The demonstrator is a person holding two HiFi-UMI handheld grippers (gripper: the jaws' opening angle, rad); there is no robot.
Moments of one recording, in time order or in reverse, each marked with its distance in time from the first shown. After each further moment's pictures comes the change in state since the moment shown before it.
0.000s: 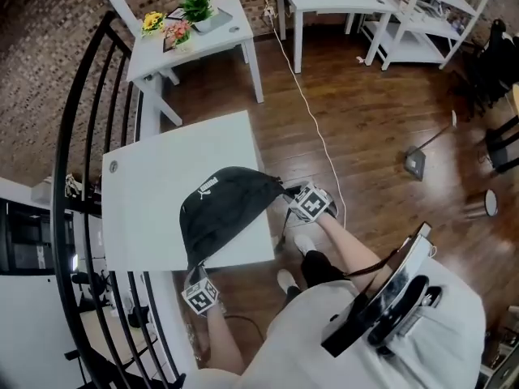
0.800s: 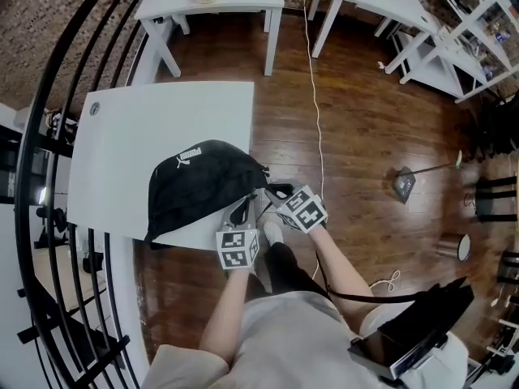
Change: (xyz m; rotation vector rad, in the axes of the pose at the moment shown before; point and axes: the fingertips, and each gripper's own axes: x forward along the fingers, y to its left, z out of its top) left arm 0.030 -0.316 0.104 0.045 -0.218 -0.466; right arm -0.028 0.024 0.029 -0.091 -0.061 0.134
